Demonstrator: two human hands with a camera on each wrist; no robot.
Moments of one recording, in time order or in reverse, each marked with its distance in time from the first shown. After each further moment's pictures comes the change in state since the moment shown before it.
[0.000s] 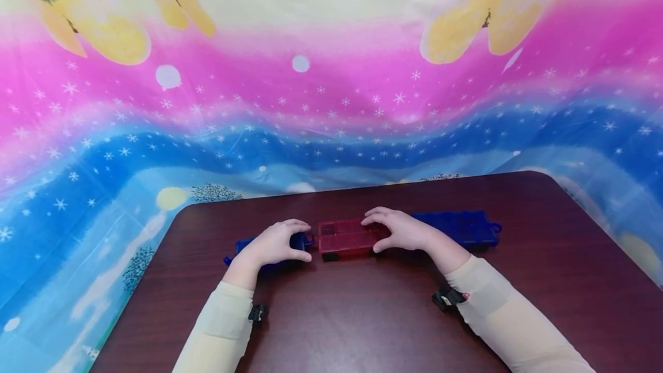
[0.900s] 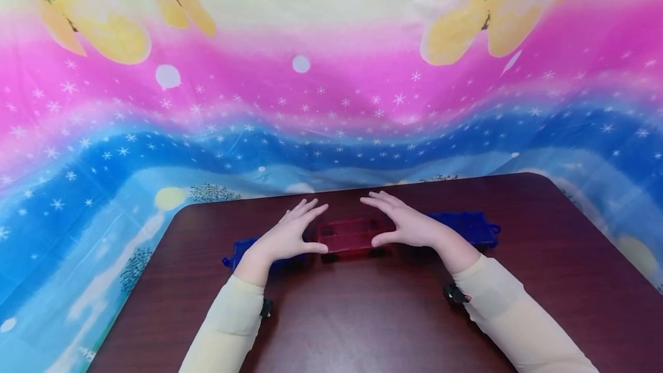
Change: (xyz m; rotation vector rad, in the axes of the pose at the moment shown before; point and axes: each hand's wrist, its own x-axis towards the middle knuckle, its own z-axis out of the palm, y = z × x) left_hand 0.017 0.028 -0.006 -0.028 0.057 0.115; right_hand -0.010 -0.010 -0.020 0.087 0.115 0.000
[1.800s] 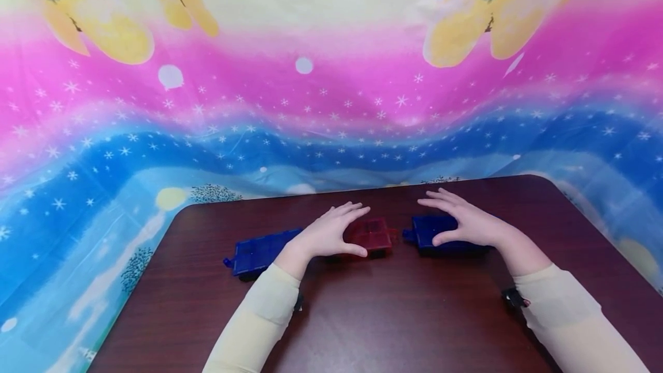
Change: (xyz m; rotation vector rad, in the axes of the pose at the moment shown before) left_hand 0.050 0.044 0.029 0.016 -0.088 0.112; right_hand -0.073 0.060 -0.056 -0.108 0.028 0.065
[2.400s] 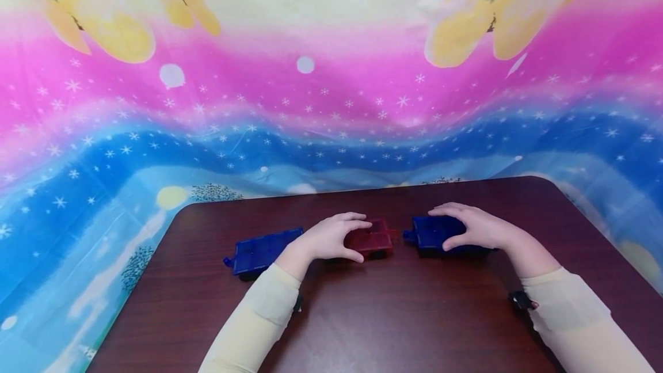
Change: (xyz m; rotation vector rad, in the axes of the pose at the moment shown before) left_hand 0.001 -0.001 0.006 0.099 -0.064 0.017; right_hand -0.009 0.014 0.000 -0.047 -0.054 -0.003
